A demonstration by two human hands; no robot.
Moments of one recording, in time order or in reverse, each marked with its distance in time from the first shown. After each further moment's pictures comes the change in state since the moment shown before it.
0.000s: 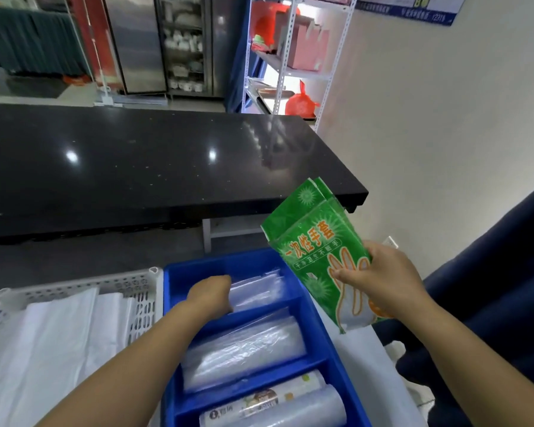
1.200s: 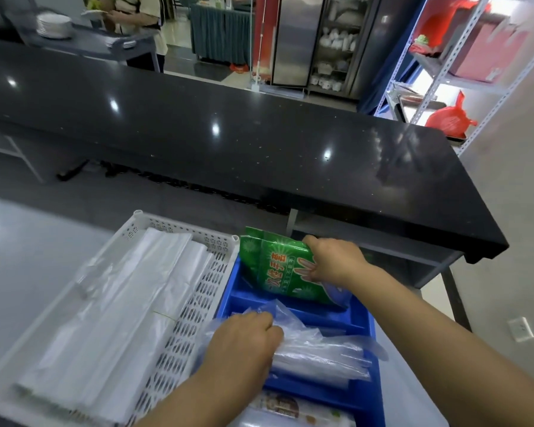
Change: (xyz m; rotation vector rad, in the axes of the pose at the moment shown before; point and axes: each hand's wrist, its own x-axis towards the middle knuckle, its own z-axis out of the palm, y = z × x) left_hand -0.146 0.045 0.020 0.125 0.483 0.049; right_hand 0.105 -0.098 0.142 -0.555 -0.438 -0.807
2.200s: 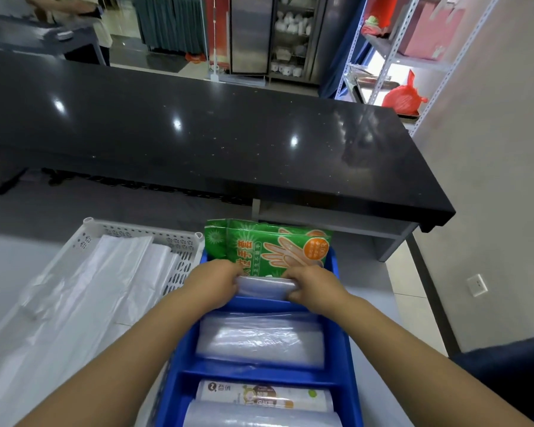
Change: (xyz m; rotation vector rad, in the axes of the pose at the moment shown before) left_hand 0.094 -0.062 0.024 -0.212 -0.343 -0.255; right_hand -0.060 0.004 0.051 0.416 -0.078 0.082
